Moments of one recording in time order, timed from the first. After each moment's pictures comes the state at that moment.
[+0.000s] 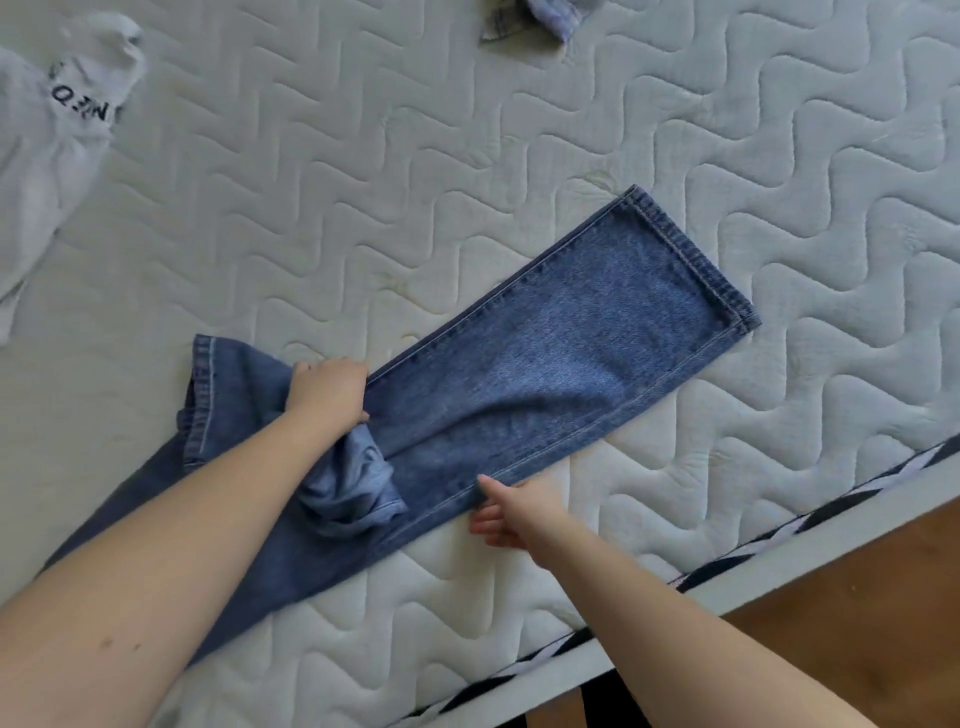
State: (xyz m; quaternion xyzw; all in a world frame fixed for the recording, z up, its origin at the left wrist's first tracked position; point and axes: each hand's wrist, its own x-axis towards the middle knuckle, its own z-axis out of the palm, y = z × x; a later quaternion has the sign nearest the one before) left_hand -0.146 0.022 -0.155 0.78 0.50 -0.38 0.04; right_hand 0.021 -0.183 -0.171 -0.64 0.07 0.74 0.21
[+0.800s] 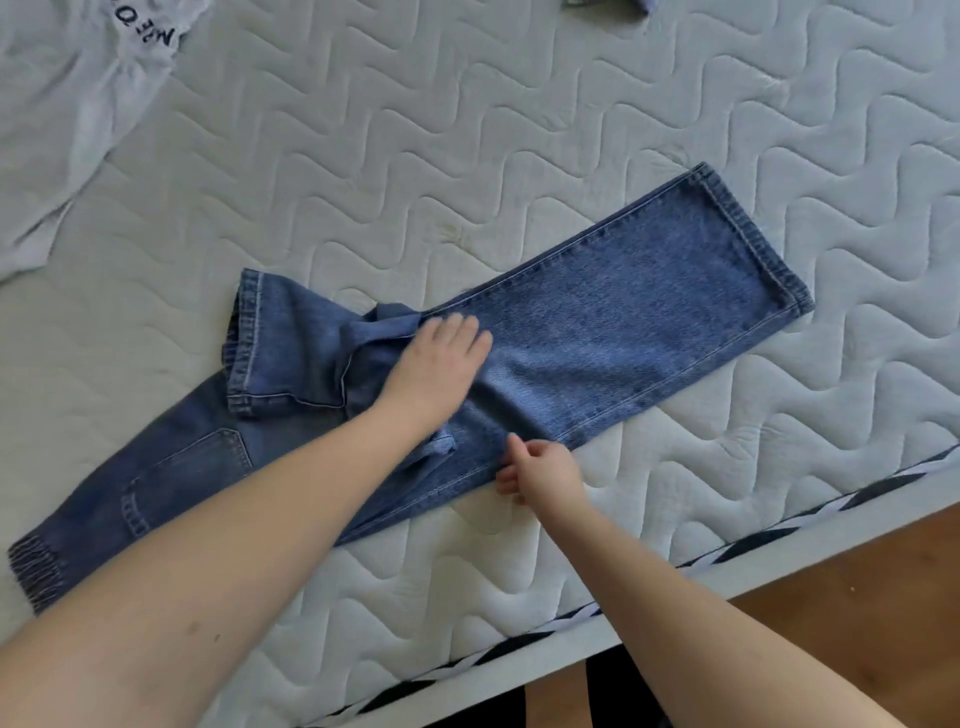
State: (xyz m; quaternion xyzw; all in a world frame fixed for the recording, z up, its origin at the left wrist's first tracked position) left_hand -0.146 -0.040 -0.167 0.93 0.32 -0.18 -0.03; right_hand -0.033 -0.187 -0.169 -0.74 -0.08 0.63 0.24
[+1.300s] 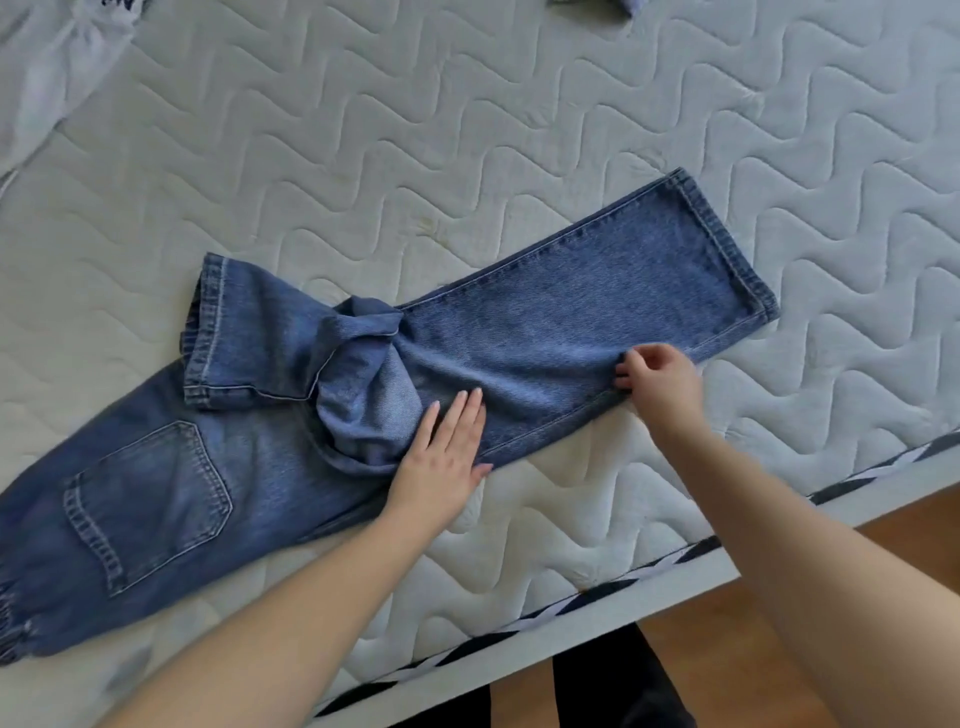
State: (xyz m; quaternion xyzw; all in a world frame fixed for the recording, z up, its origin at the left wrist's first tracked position) left_hand -0.152 -0.164 -0.200 0.91 0.38 -0.16 -0.04; right_hand 0.132 -0.154 -0.181 -0.84 -0.17 0.41 0.32
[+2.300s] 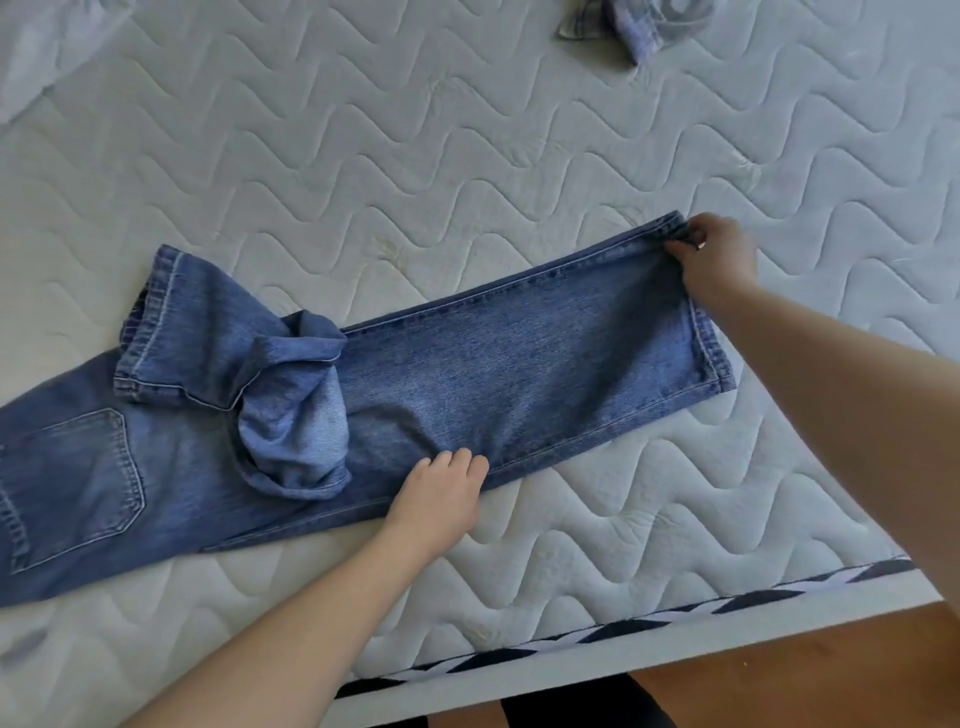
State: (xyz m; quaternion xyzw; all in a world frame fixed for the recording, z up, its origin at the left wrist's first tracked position) left_hand -0.034 -0.156 -0.174 0.87 0.44 -0.17 0.12; right_hand 0.318 0.035 -0.192 -0.83 -0.48 0.25 0.15
